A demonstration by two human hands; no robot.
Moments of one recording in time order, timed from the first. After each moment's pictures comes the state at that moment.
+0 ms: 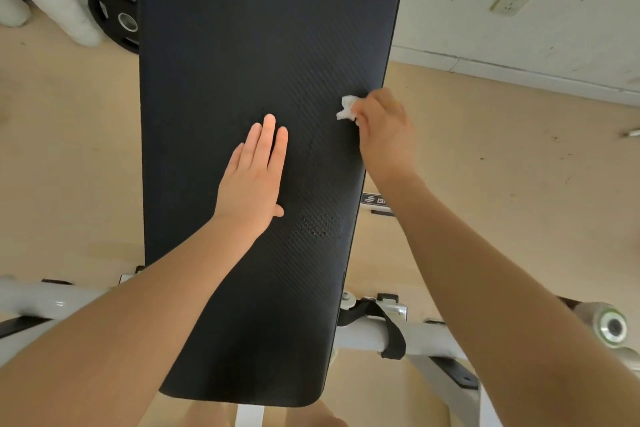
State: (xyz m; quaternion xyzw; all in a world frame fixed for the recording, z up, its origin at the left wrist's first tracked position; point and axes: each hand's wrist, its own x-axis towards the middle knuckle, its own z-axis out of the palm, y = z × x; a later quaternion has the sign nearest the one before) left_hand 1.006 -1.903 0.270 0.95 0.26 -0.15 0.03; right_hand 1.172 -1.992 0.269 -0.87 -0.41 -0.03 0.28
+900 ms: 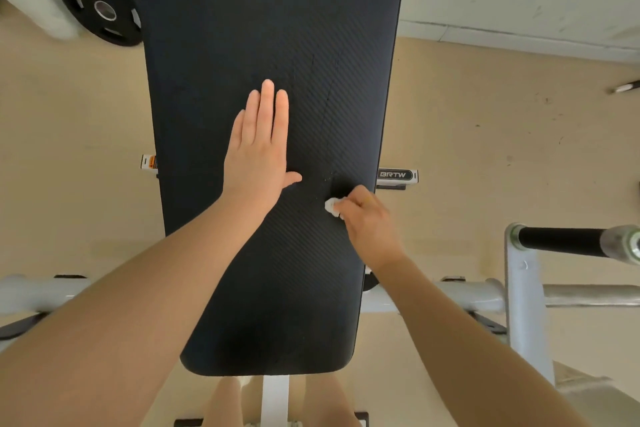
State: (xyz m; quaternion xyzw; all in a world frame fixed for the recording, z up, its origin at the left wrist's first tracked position) left_hand 0.980 -1.894 0.260 0.97 0.24 -0.06 0.04; right_hand 1.031 -2.078 0.205 -0.87 -0.46 0.12 0.16
